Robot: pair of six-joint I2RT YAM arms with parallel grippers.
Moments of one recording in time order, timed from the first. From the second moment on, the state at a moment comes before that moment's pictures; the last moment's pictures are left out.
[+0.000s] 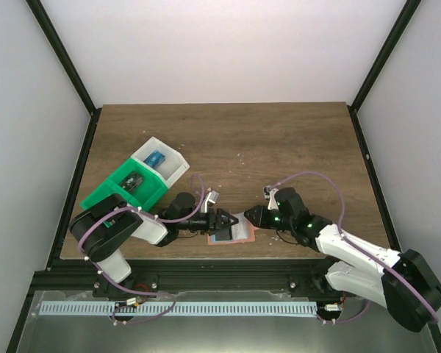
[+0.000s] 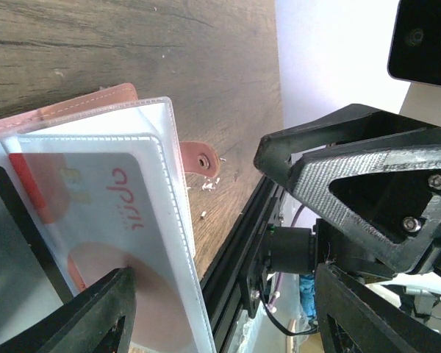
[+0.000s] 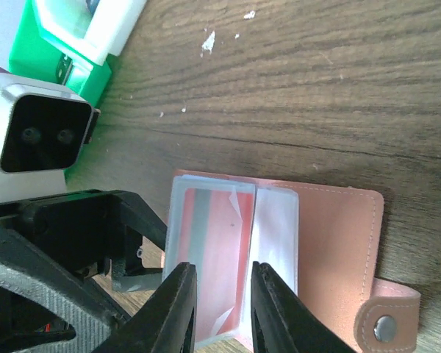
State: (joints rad) left arm -0.80 1.67 0.39 0.89 0.64 -1.17; right arm 0.66 1.03 0.38 -0.02 -0.31 0.78
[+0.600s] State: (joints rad) left arm -0.80 1.70 0.40 0.94 0.66 -1.18; right arm 0.66 0.96 0.38 -0.07 -0.29 0.79
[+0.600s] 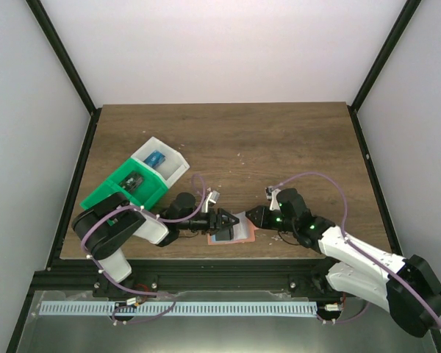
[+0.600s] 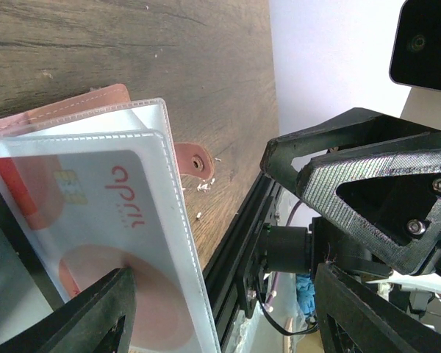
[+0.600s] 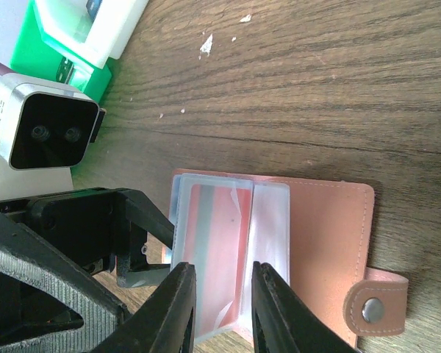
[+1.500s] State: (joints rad) left arm -0.81 1.65 0.38 0.89 0.60 -1.15; right arm 0.66 0.99 0.37 -0.04 -0.33 0.79
